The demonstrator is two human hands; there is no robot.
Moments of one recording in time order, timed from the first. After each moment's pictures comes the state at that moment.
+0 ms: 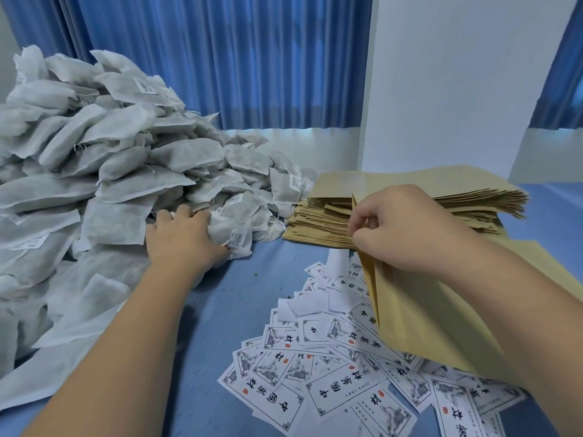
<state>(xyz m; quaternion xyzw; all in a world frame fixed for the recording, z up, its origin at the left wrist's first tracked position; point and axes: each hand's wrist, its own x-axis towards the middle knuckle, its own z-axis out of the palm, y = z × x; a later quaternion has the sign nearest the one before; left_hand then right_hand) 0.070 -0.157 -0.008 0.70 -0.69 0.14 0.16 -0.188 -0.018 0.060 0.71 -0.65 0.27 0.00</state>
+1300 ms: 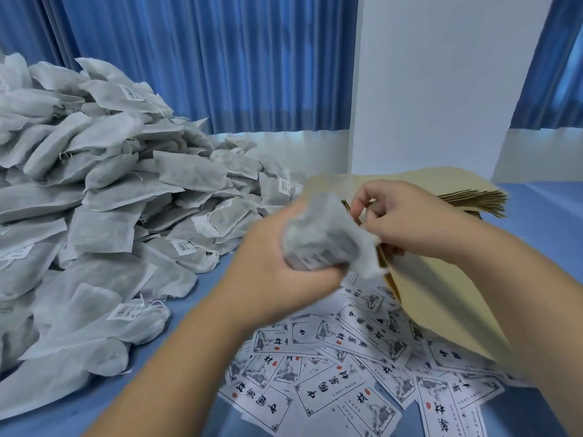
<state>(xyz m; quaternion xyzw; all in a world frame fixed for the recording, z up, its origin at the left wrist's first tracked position) -0.018 -0.022 0.035 0.22 -0.81 -0.32 0.44 -0.213 -0.019 0.067 0.68 -0.62 0.35 -0.19</state>
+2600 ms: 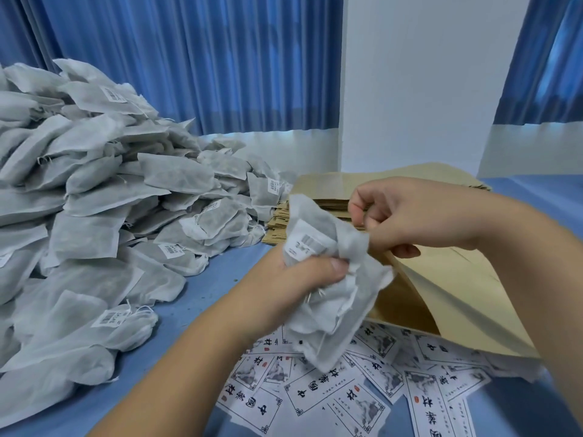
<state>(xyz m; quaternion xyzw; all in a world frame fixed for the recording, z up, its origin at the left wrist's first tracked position) -0.033 -0.023 0.021 0.17 -0.72 -0.58 0.33 -0.227 0.003 0.089 0.71 -0.60 0.23 -0.29</state>
